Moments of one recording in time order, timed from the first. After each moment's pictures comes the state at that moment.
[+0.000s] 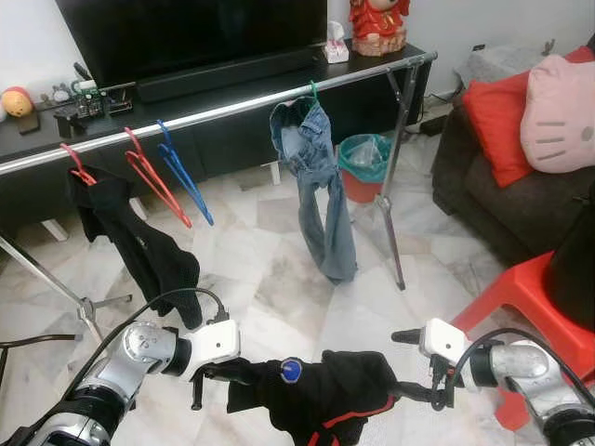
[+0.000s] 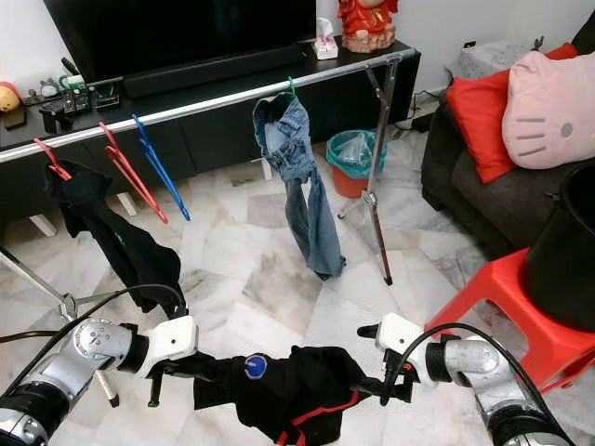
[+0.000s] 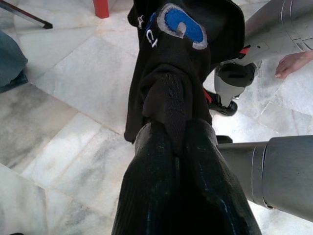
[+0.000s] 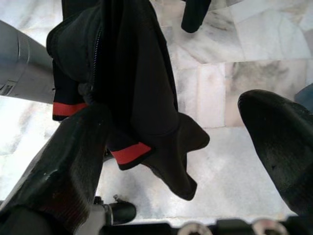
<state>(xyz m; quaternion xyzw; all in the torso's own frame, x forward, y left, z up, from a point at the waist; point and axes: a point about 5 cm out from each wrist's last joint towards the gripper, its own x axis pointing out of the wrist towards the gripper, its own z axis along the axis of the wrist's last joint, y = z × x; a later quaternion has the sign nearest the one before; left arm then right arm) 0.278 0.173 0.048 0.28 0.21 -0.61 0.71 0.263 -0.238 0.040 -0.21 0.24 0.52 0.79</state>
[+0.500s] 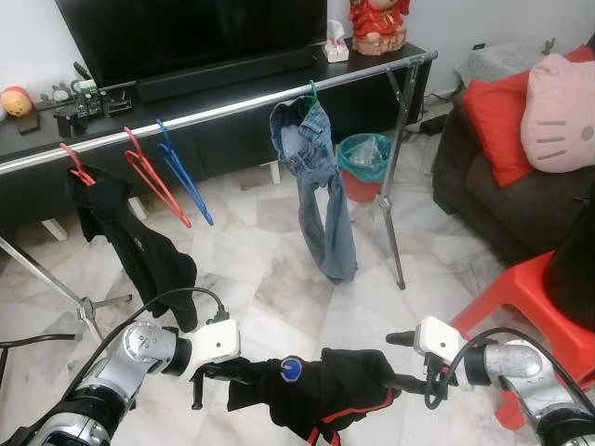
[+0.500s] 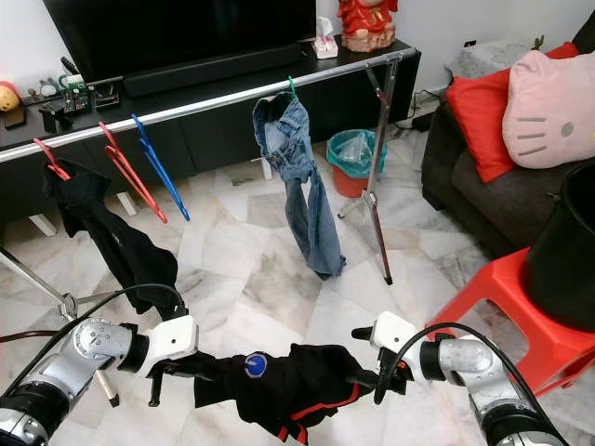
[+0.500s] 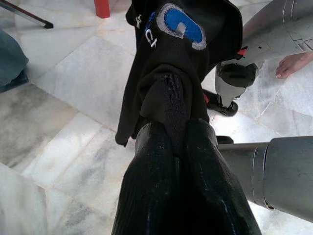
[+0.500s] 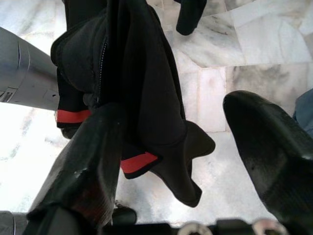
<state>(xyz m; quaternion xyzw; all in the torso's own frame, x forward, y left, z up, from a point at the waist) 0.278 0.173 0.048 0.27 0.21 -0.61 0.71 0.263 -0.232 0.038 -0.20 0.23 0.52 0.80</state>
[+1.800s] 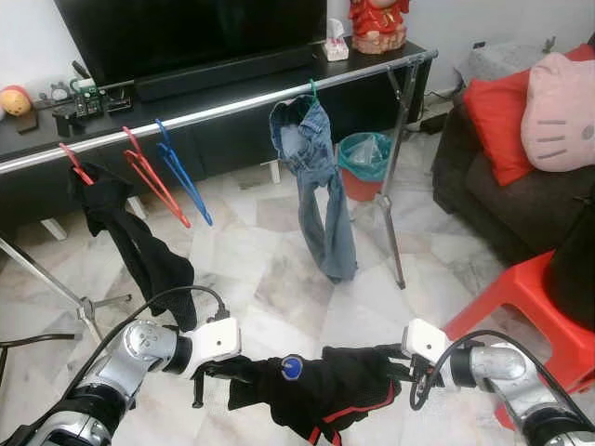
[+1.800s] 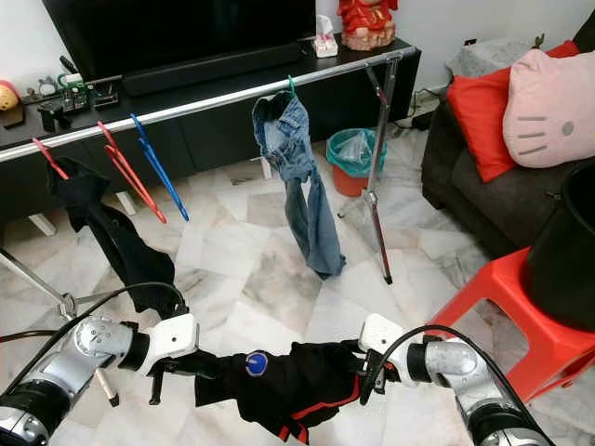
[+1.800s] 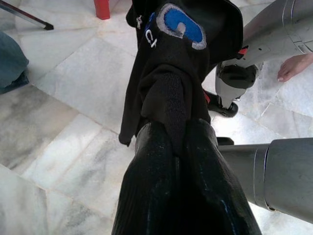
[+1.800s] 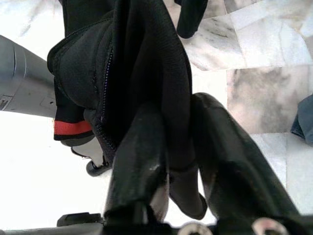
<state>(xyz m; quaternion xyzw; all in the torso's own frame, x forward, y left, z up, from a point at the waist) 0.280 0.172 0.050 0.27 0.21 -0.61 0.71 0.266 -0.218 0.030 -0.20 0.23 0.52 0.80</state>
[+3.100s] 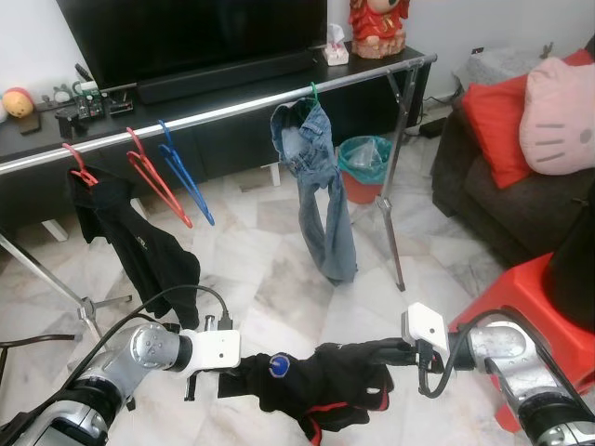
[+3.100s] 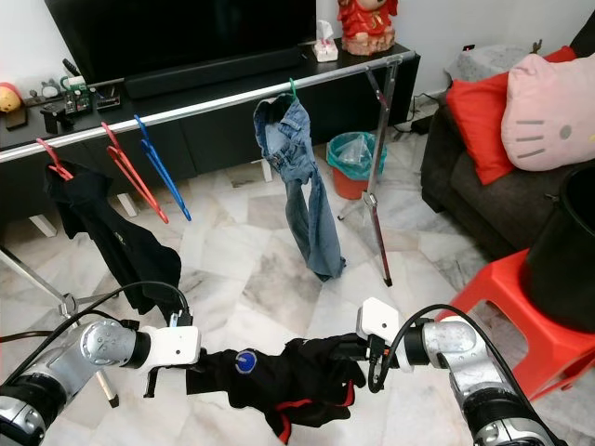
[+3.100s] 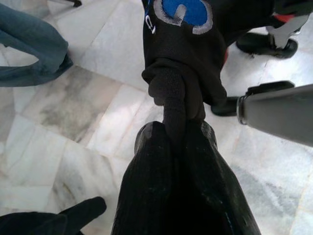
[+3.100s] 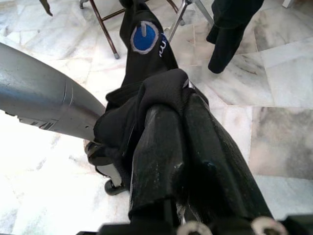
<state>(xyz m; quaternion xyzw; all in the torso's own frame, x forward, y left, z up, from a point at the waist) 0.287 0.176 0.042 0.43 0.18 -0.56 0.68 0.276 -0.205 0.058 -0.15 0.19 0.60 0.76</state>
